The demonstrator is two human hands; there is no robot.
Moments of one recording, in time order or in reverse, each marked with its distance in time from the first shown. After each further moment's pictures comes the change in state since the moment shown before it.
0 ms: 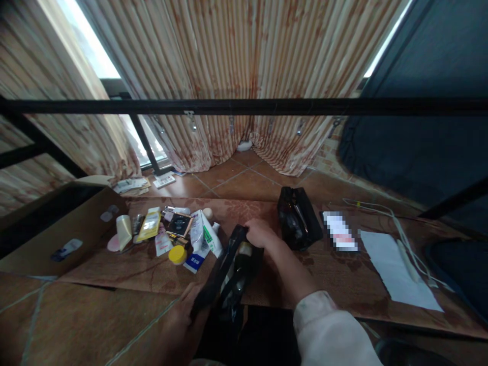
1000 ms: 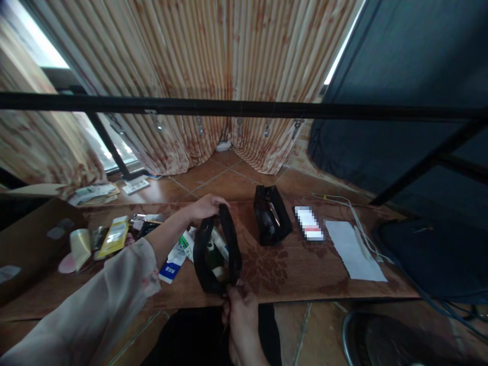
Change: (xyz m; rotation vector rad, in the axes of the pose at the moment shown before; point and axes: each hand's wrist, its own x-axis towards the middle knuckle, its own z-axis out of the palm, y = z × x) left_hand 0.282 0.019 0.028 -0.222 -0.553 0.150; right_hand -0.141 -0.024 0.102 1.316 0.626 0.517
